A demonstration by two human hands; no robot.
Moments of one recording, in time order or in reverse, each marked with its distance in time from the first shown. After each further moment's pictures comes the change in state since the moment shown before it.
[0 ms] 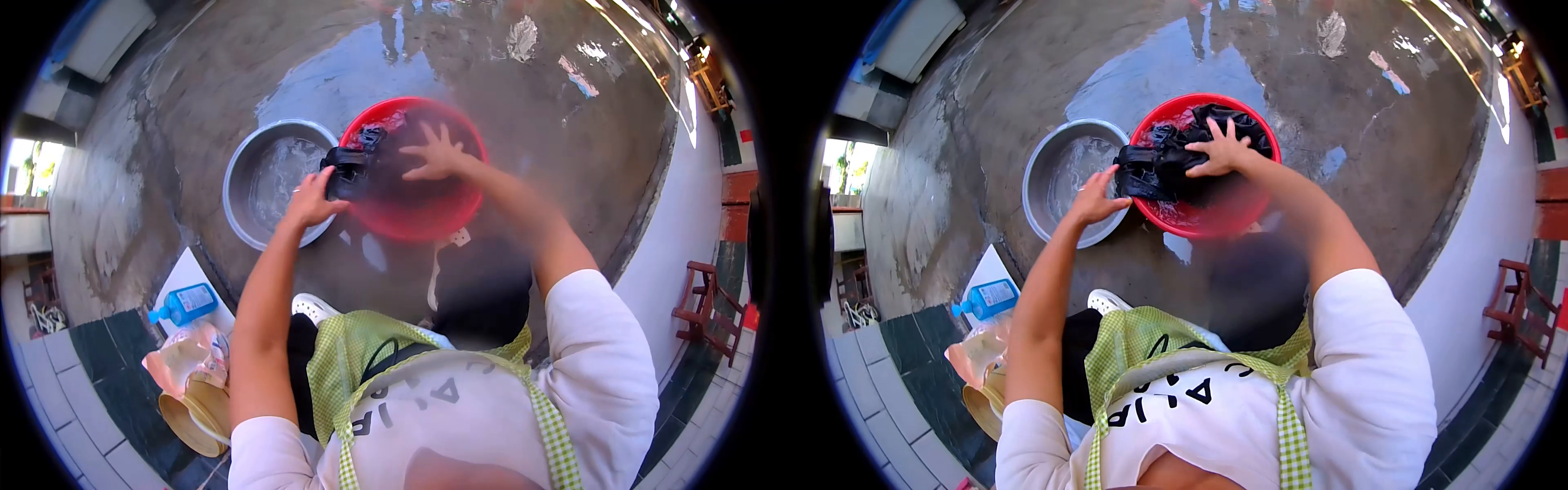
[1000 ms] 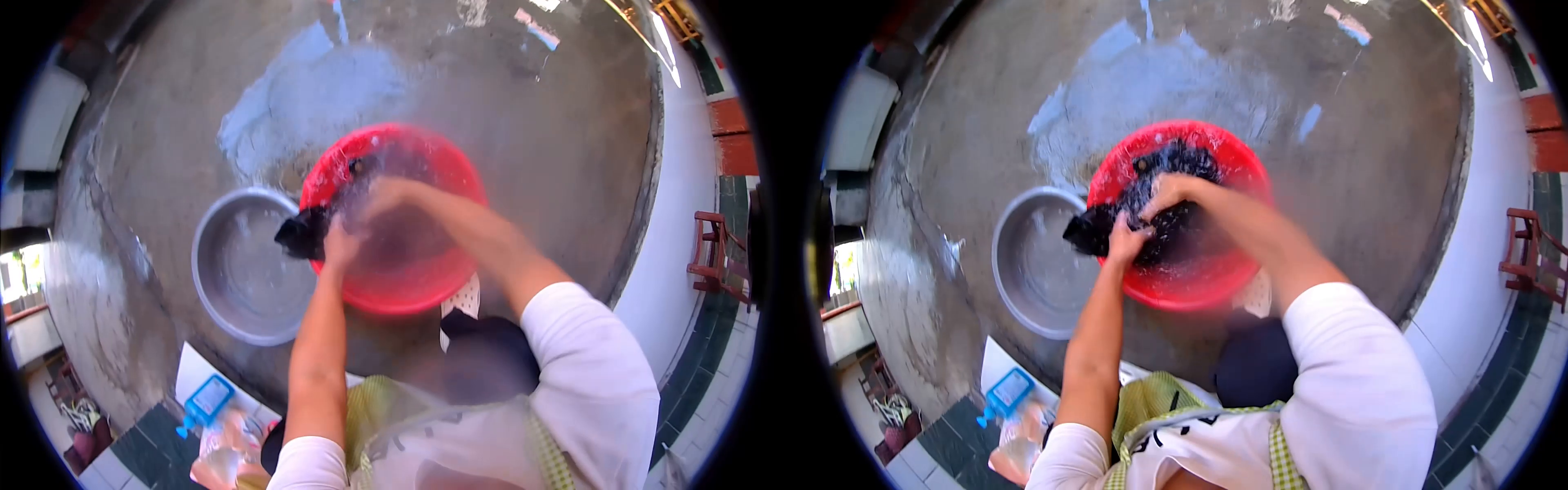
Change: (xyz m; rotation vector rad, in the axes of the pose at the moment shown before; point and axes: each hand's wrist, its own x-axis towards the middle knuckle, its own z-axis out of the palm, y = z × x) left_hand 0.117 0.022 0.123 -0.534 -0.027 -0.227; right_hand 0.107 0.023 0.049 0.563 -0.248 -0.106
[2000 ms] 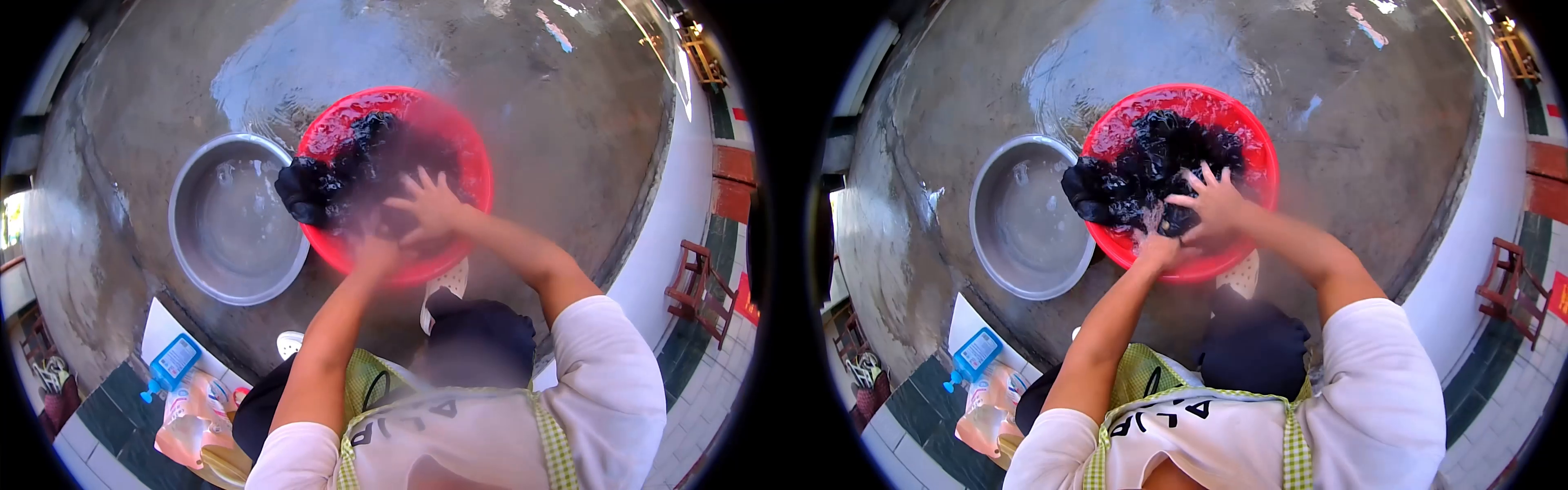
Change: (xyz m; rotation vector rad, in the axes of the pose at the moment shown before) left_hand -0.074 0.010 0.066 0.635 -0.517 0.141; right_hand -0.101 0.022 0.051 -0.758 0.196 -0.186
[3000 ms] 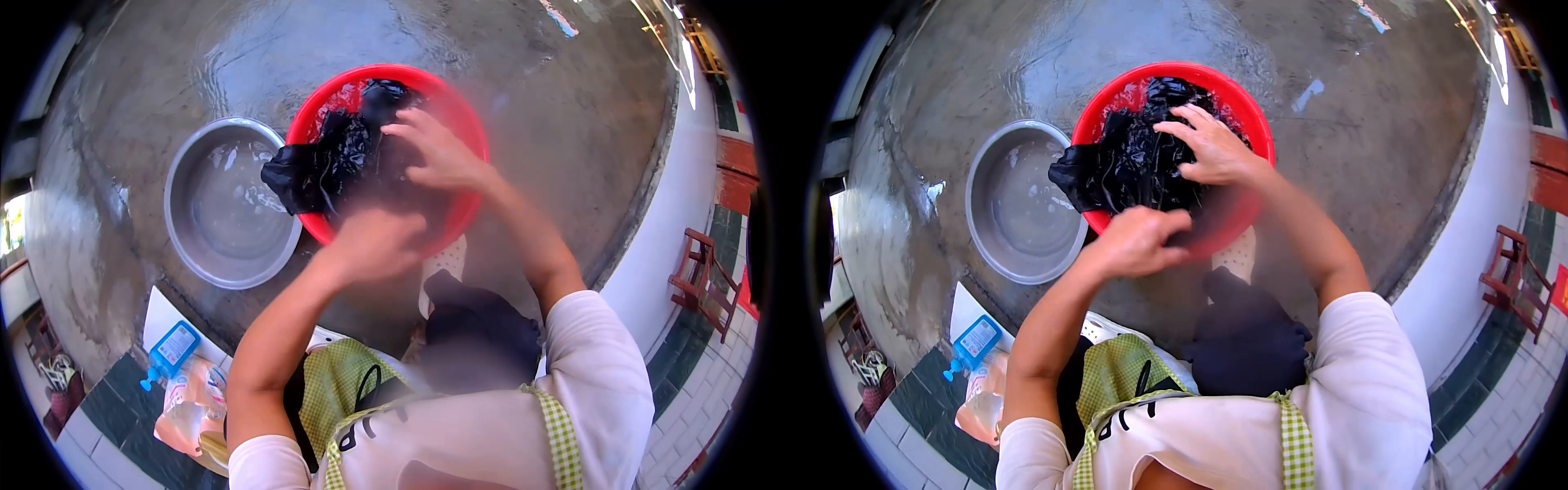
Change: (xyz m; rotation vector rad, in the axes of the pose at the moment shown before) left_hand -0.089 0.050 -0.116 -0.059 0.151 0.584; right_hand -0.001 0.021 -0.067 0.461 0.430 -0.053
